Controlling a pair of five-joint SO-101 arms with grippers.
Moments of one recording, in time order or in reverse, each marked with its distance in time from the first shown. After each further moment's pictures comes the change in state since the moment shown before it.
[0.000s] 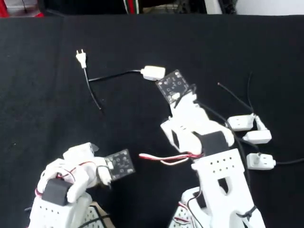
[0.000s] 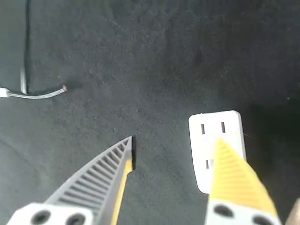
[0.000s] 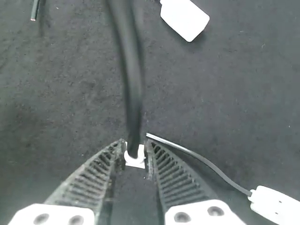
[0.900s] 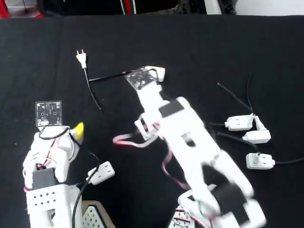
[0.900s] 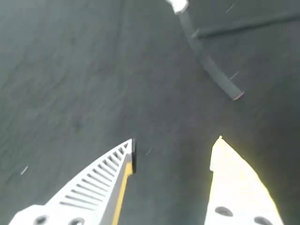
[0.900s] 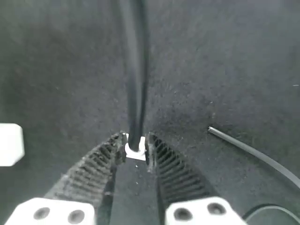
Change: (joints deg) left arm -28.9 10.9 1.8 -31.9 48.9; right arm -12.0 39.3 -17.3 1.1 -11.3
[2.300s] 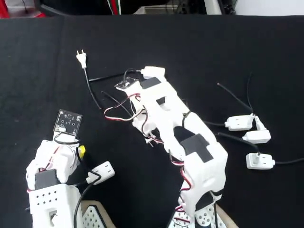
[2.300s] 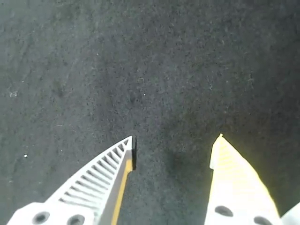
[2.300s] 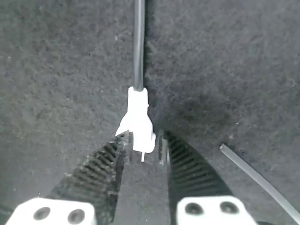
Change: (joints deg) left arm -2.4 0.0 7.0 4.0 -20.8; right arm 1.1 33.4 -24.1 12.5 11.0
